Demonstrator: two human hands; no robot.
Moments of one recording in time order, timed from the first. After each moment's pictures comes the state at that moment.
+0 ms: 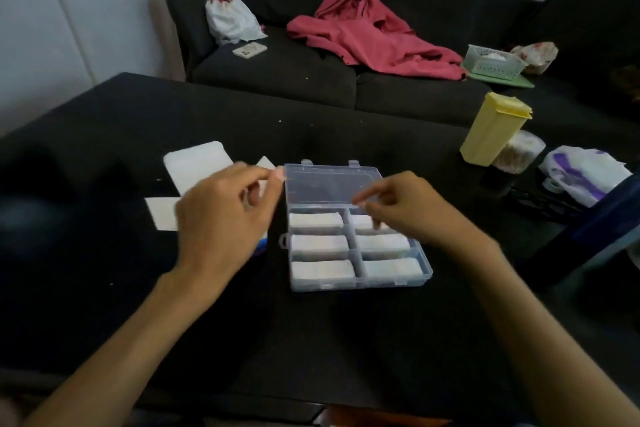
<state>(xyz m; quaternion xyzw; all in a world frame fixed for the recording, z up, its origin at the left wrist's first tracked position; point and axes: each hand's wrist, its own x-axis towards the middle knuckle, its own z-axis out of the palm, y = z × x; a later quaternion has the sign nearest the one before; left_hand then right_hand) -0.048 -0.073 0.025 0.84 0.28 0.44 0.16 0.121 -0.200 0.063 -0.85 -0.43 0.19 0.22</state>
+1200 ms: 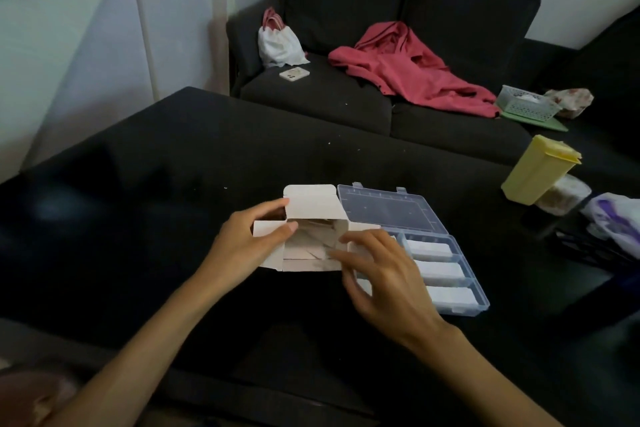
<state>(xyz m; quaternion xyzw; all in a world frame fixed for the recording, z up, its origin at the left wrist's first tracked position) -0.111 -0.006 -0.014 0.76 0.30 0.25 0.52 0.032 -0.170 -0.008 -0.73 -0.64 -0.13 0.19</state>
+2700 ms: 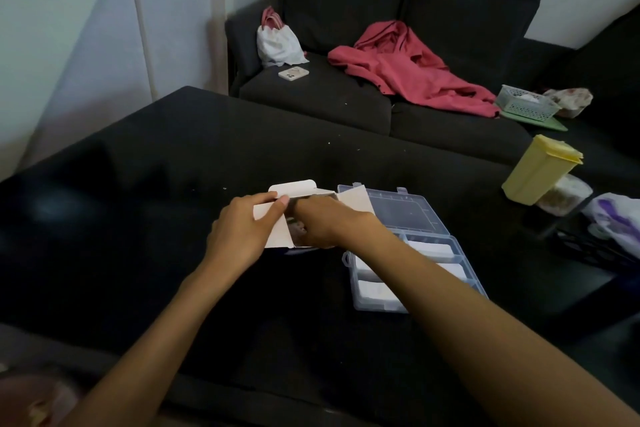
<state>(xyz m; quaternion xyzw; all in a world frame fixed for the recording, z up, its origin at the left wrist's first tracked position) -0.094 0.006 -0.009 0.77 0.42 0.27 0.39 0.033 -0.048 0.029 -0.75 -0.64 0.18 -0.02</state>
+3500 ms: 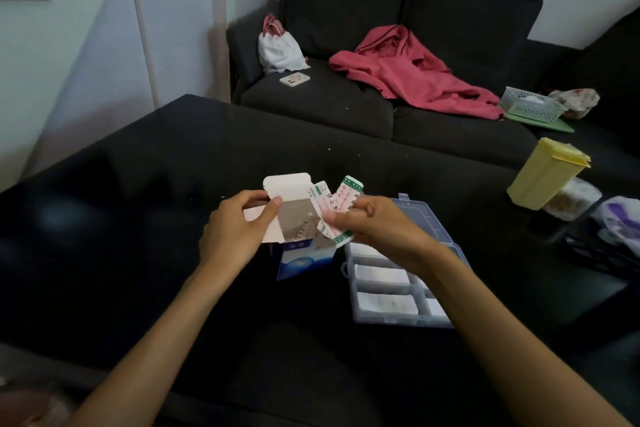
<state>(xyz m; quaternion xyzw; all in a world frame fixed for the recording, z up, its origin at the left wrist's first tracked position) -0.083 0.022 -0.018 0.74 0.44 0.34 0.38 0.070 -0.111 0.044 -0.68 -0.38 0.42 0.46</state>
